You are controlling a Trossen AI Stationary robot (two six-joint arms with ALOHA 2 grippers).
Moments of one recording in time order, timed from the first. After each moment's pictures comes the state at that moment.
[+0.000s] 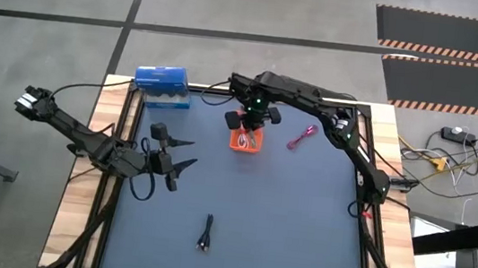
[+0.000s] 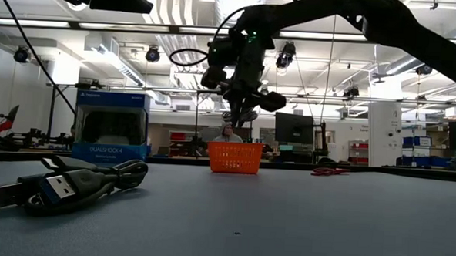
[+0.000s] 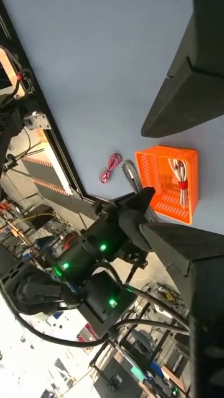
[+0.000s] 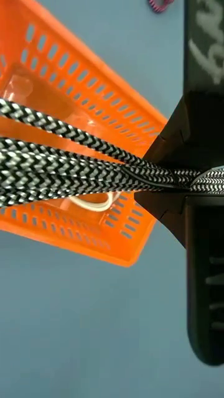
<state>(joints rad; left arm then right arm) -0.44 0.89 0.63 -0.03 -0.87 0.35 -0.43 2.37 2.31 -1.38 -0.29 0.76</state>
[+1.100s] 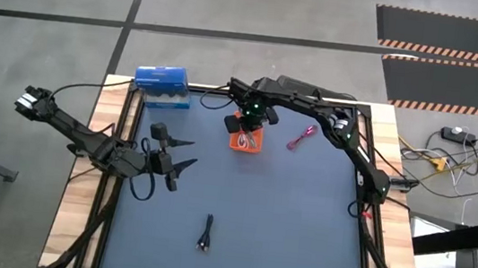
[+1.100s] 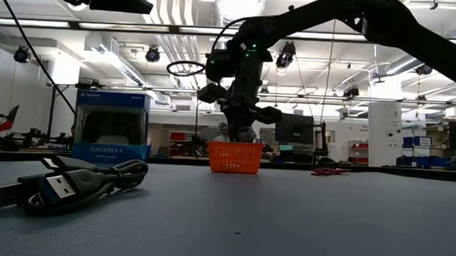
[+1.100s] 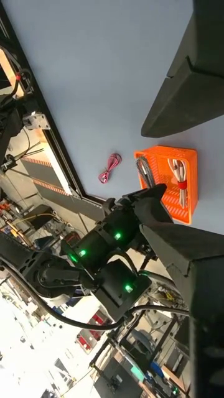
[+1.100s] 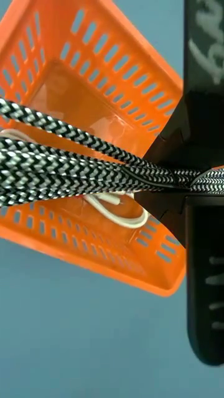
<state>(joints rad) -0.44 0.89 0.63 -0.03 -0.87 0.35 -0.43 2.37 2.20 -1.24 -0.23 0.69</state>
